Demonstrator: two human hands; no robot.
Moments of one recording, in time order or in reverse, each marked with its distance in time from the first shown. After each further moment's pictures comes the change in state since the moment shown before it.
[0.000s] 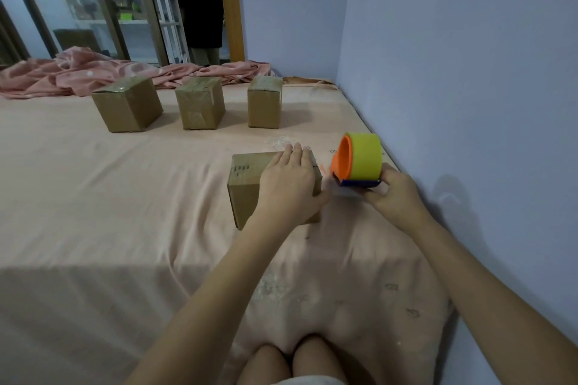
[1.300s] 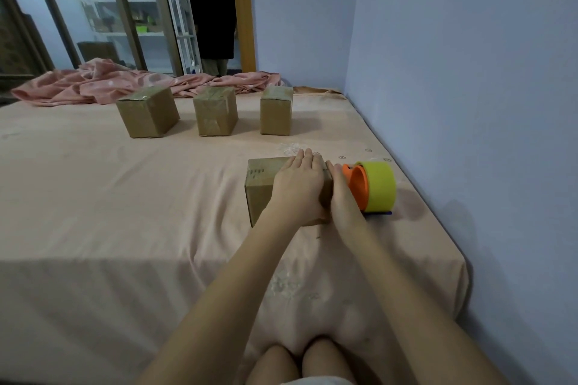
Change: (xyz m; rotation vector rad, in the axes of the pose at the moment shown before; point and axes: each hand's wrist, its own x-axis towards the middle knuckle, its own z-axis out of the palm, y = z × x) left_hand -0.001 -0.005 -0.006 -0.025 -0.079 0.047; right_hand -0.005 -0.110 0.076 0.883 0.035 0.488
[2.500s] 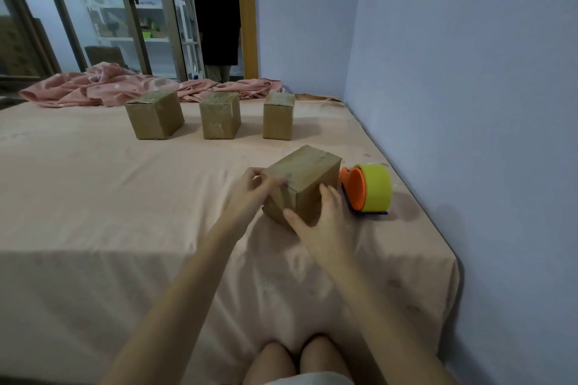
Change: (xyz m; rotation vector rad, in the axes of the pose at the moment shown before) left_hand -0.045 -0.068 0.017 -1.431 0.166 -0.478; right_hand -0.066 0.008 0.008 -0.822 0.070 -0.314
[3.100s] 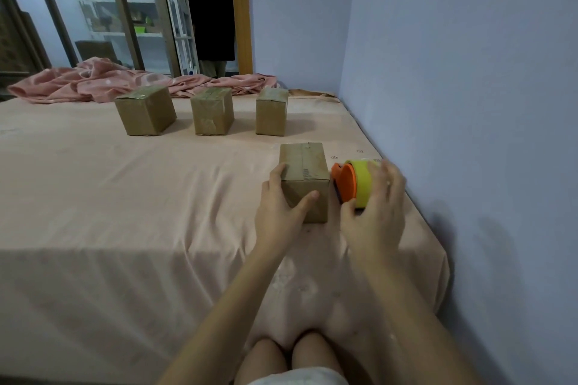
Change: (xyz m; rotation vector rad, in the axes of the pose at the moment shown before) left_hand -0.032 -0.010 0.068 0.443 0.188 0.226; right_hand 0.007 0.033 -0.056 -0.238 0.530 -0.243
